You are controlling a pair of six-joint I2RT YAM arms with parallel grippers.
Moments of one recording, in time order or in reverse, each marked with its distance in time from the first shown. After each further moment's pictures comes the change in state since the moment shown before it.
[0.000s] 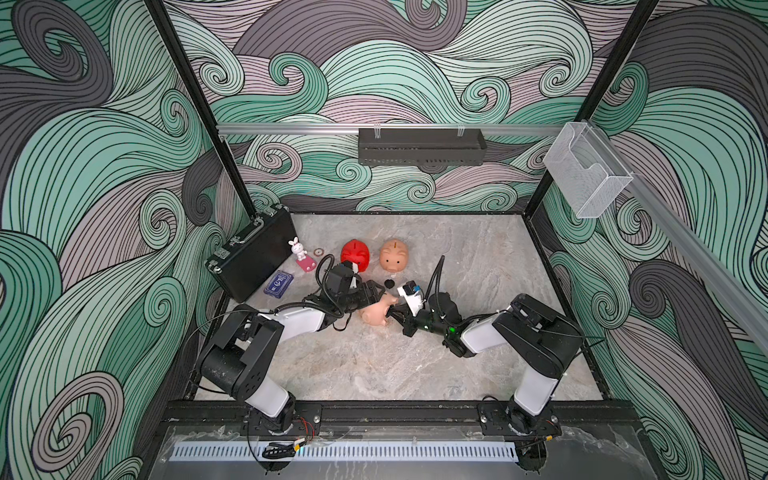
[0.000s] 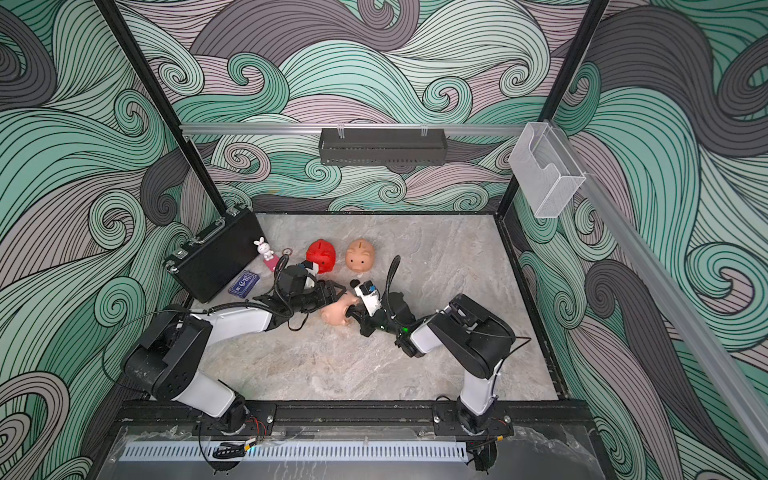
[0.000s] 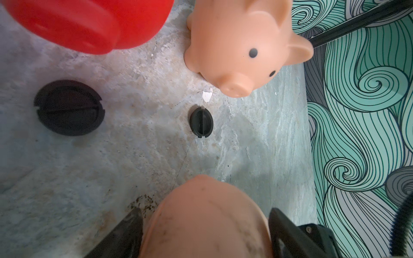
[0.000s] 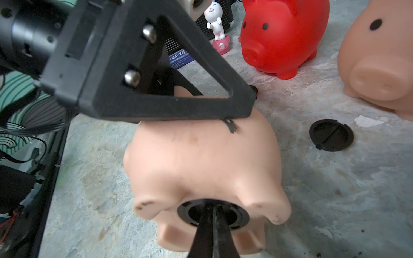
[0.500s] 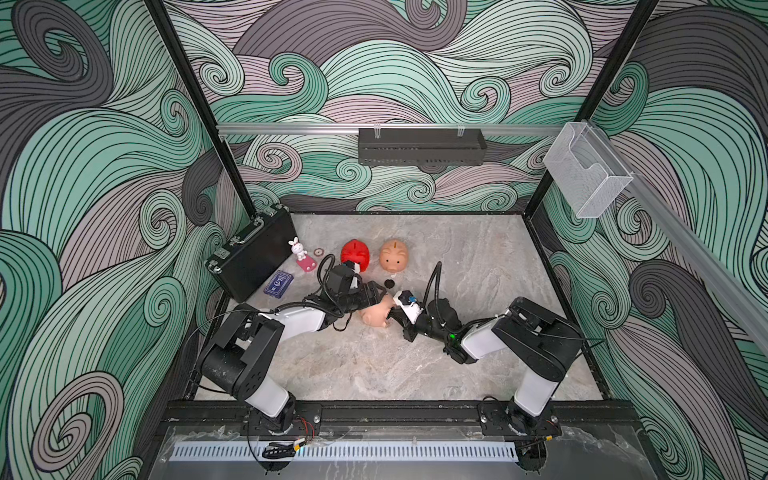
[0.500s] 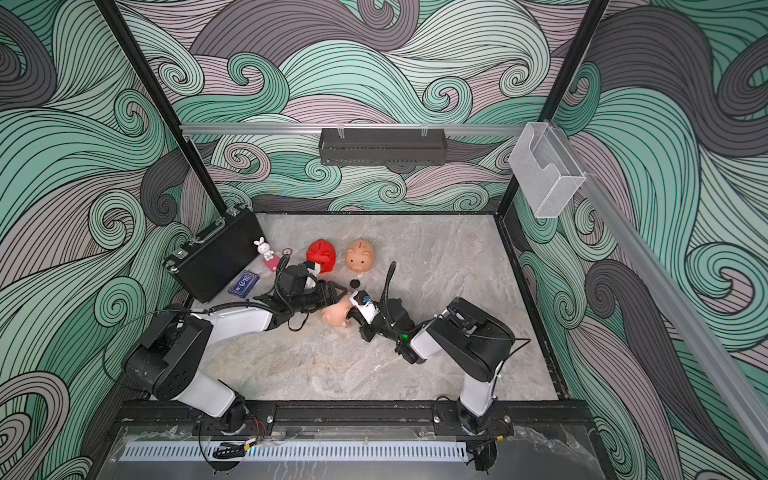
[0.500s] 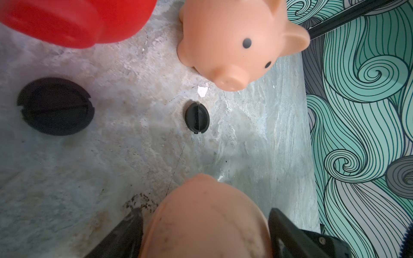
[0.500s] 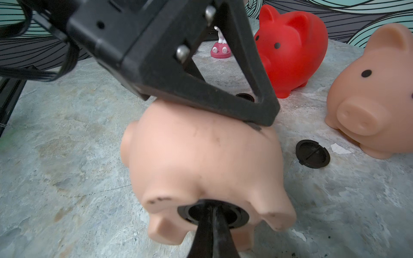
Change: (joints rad) left arm 0.000 0.004 0.004 -0.009 0.031 0.018; right arm 0.040 -0.014 -0.053 0.054 0.088 -0.220
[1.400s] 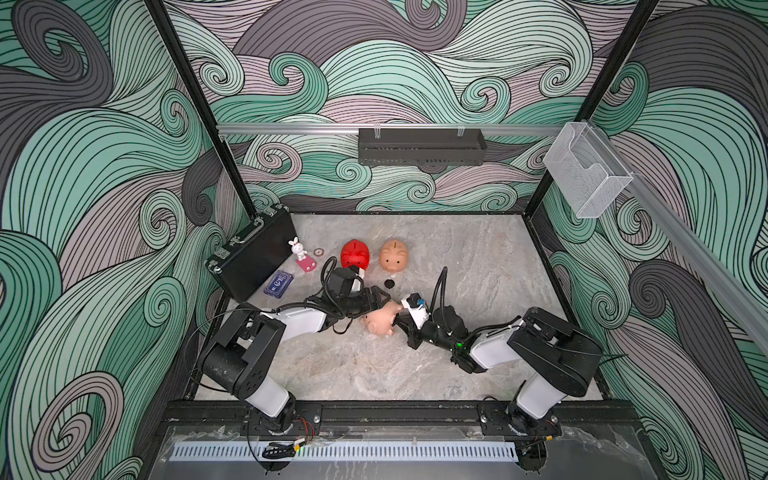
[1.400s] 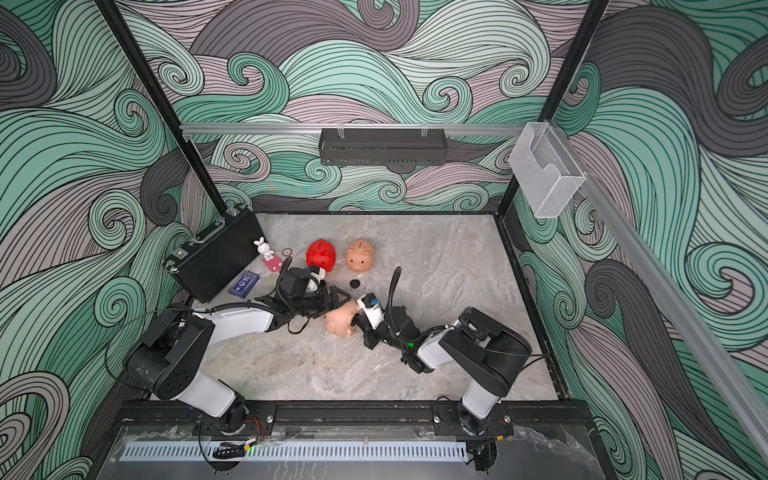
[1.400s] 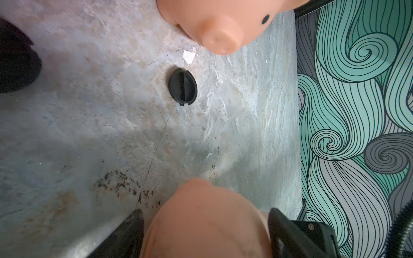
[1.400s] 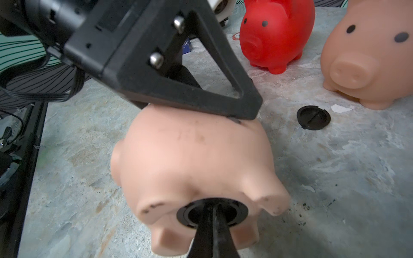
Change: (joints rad) left arm -0.007 0.006 -0.012 -0.010 0.091 -0.006; right arm 0.032 -0.126 -0.087 -0.067 0.064 0.245
